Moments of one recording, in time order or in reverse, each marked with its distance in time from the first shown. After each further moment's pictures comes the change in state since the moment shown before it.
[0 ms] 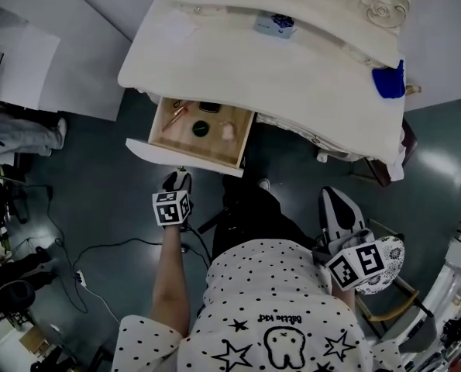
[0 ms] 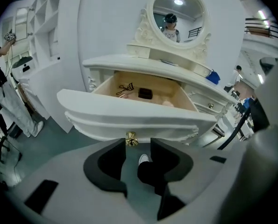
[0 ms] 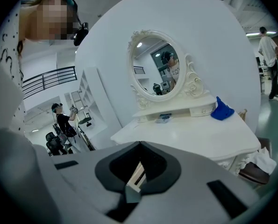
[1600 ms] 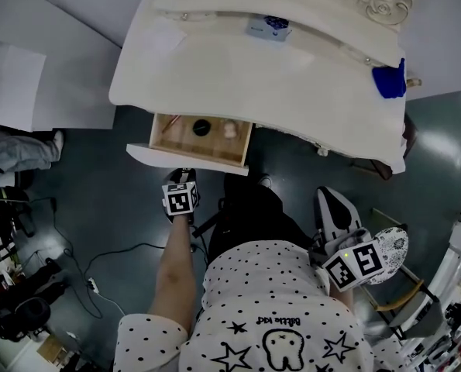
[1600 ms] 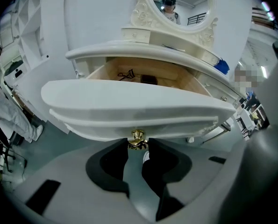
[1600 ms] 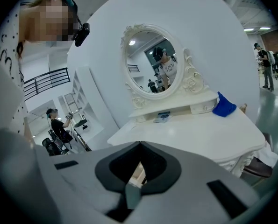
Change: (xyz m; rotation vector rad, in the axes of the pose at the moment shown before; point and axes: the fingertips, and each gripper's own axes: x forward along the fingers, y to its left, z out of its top) left arm 0.062 0.009 0.025 0.056 0.117 0.018; right arm 0.039 0.002 0.015 0.066 0.023 -0.037
